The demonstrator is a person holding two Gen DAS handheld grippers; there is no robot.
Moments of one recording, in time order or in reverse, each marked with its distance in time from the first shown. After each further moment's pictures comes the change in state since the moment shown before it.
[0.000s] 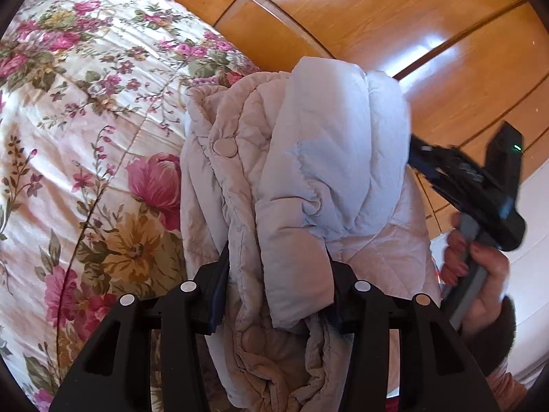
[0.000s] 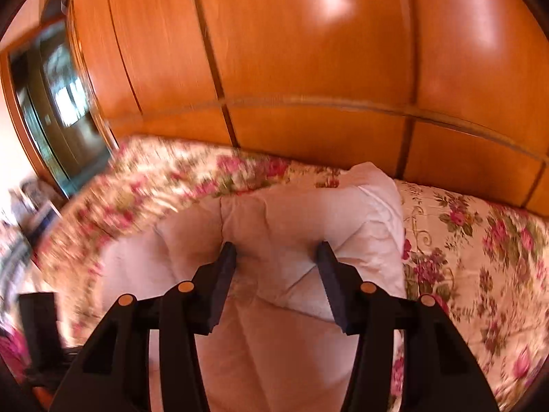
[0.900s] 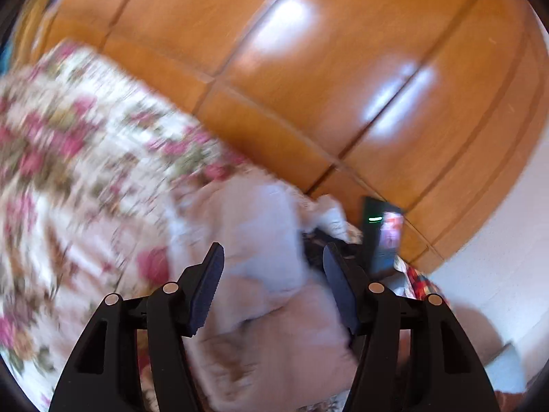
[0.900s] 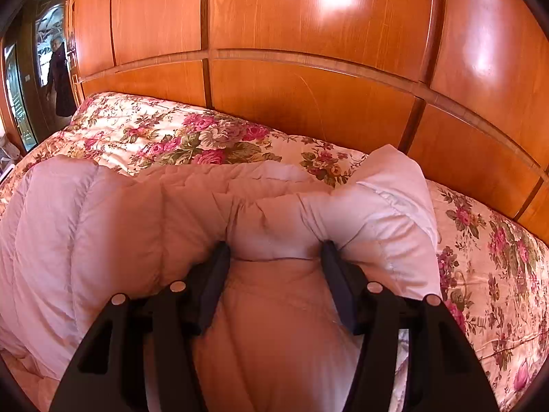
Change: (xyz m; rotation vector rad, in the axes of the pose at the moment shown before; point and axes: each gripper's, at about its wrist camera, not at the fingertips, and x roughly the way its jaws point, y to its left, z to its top) left arm -0.069 -0.071 0.017 0.184 -0.256 0.026; right arm 0.064 0.001 -0.035 -0.085 -0.019 -0.134
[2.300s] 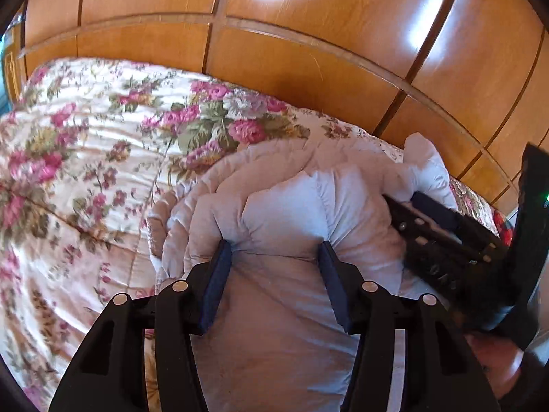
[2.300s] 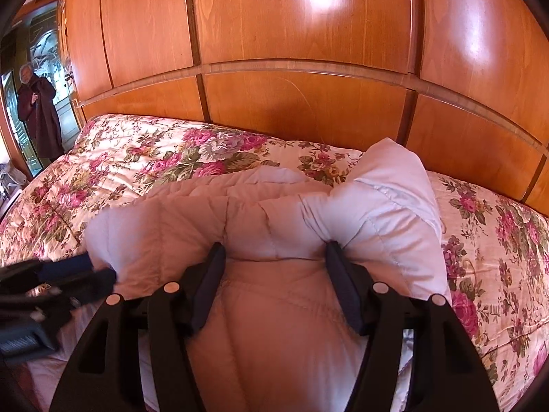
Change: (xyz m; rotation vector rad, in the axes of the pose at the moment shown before) left arm 0.135 0.030 -0.001 0.132 0.235 0.294; right arm -0.005 -0.008 -0.008 0.084 -0.050 0.052
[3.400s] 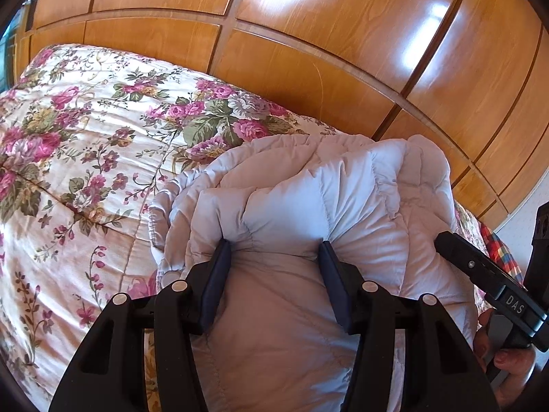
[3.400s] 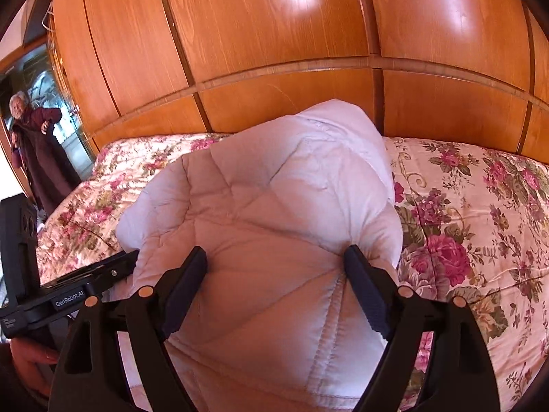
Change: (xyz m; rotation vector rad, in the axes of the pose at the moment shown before) left arm -0.005 0.015 -0.017 -0.043 -0.066 -0.062; right arm -0.052 -0.035 -0.038 0.170 -0.034 0.083
